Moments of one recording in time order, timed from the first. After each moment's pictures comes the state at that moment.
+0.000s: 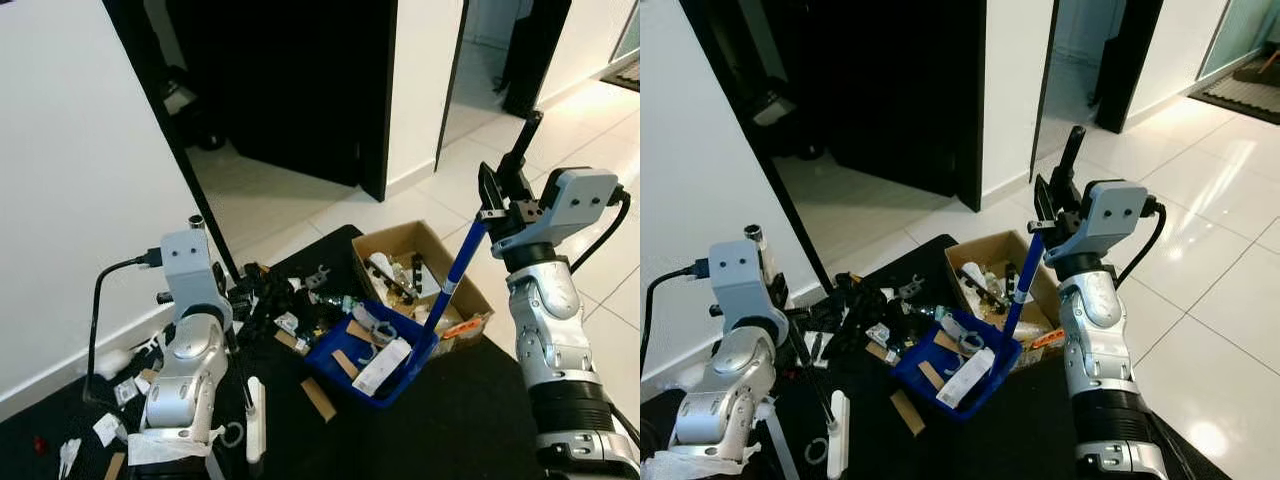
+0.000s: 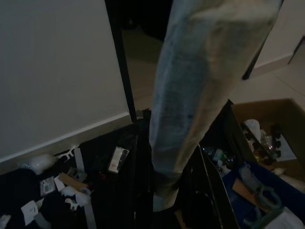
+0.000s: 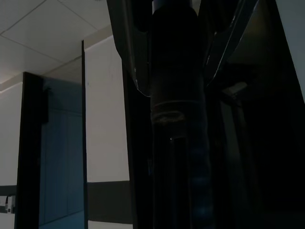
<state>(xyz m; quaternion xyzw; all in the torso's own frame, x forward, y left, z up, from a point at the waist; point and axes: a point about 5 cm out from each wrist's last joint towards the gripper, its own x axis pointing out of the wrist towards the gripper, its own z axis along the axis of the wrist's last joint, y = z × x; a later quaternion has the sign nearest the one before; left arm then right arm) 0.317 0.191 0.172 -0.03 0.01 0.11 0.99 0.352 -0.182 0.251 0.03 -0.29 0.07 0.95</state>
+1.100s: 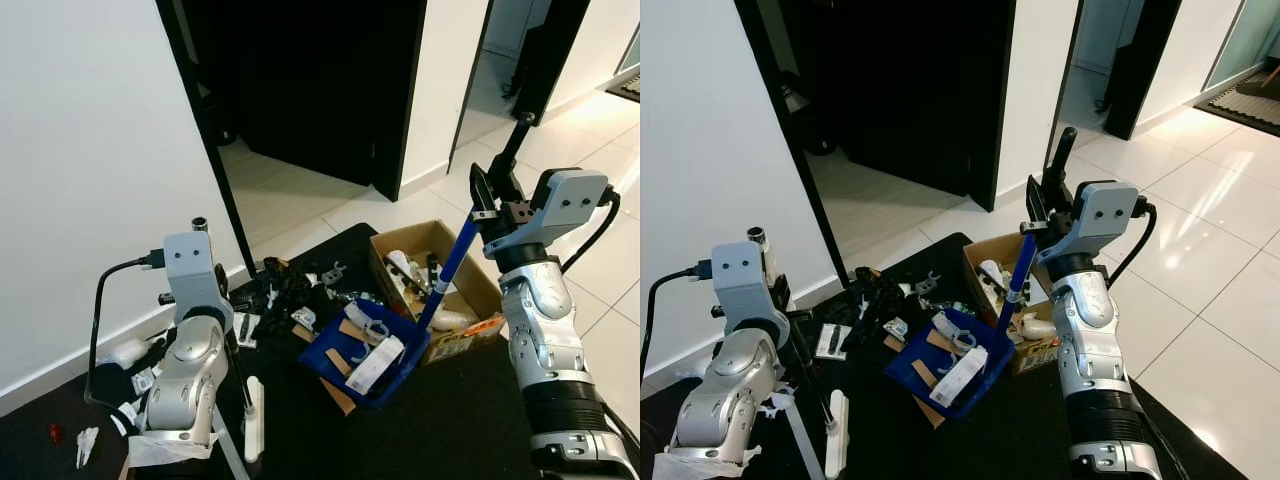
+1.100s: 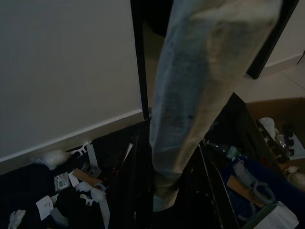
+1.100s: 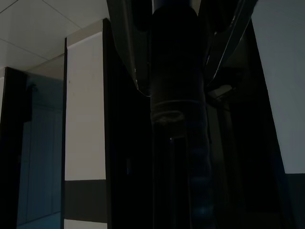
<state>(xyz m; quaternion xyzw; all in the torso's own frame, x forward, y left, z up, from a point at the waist) 0.317 0.189 0.170 -0.02 0.01 0.10 0.99 0.352 -0.176 0.250 0.03 -0.29 0.07 0.95</state>
